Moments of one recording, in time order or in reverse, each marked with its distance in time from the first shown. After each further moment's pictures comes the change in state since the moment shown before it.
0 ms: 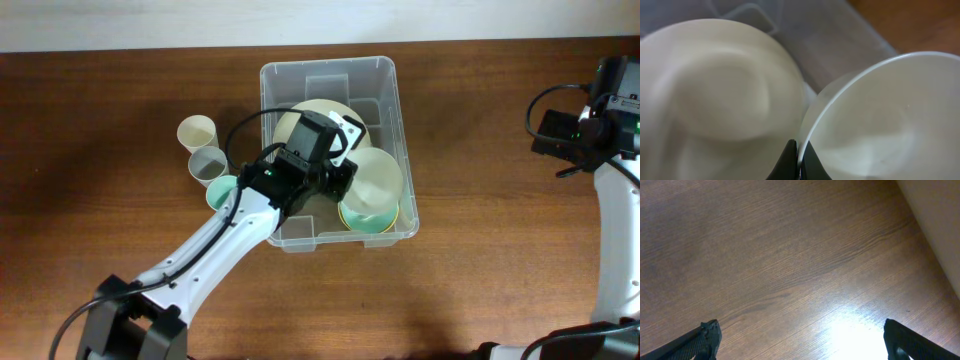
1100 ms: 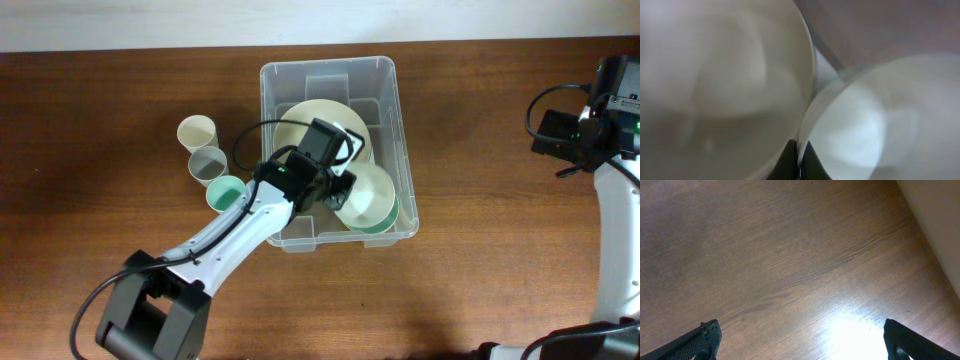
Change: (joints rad) left arm -0.016 0.095 0.000 -0.084 -0.012 0.004; right arm 0.000 0.000 0.000 0.000 0.000 0.000
